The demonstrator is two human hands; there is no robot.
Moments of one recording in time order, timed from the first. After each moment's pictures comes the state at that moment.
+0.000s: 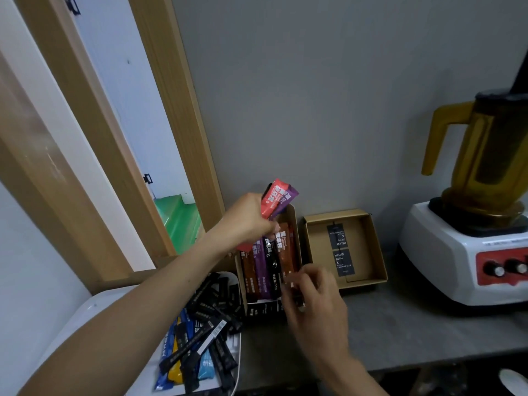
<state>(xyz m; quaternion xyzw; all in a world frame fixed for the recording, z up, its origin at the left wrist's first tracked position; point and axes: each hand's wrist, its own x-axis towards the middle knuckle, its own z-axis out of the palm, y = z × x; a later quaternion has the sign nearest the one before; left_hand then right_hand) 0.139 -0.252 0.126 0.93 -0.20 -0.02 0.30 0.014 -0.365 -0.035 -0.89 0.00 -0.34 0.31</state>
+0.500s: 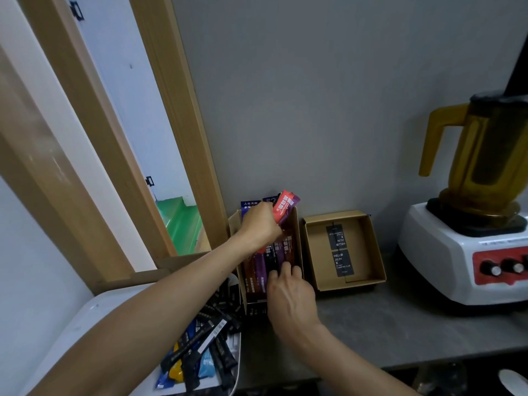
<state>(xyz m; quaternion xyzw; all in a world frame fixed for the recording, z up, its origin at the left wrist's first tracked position) 0.165 -0.280 0.086 0.95 -0.16 0.01 0.26 0.044 -0.328 -0.001 -0.99 0.03 -0.12 0.06</state>
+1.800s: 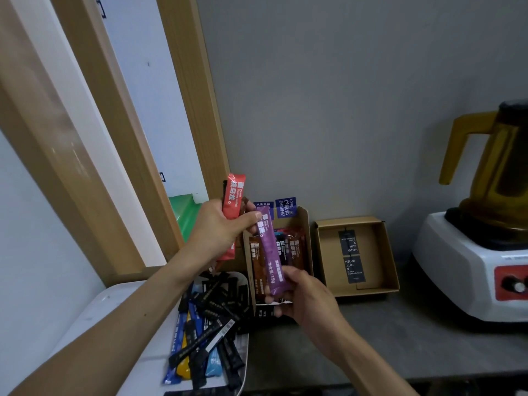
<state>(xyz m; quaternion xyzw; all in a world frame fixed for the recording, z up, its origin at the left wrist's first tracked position) 0.108 -0.189 0.122 0.80 -0.18 0.07 0.57 0.031 -0.351 0.012 -0.50 0.01 0.08 0.86</state>
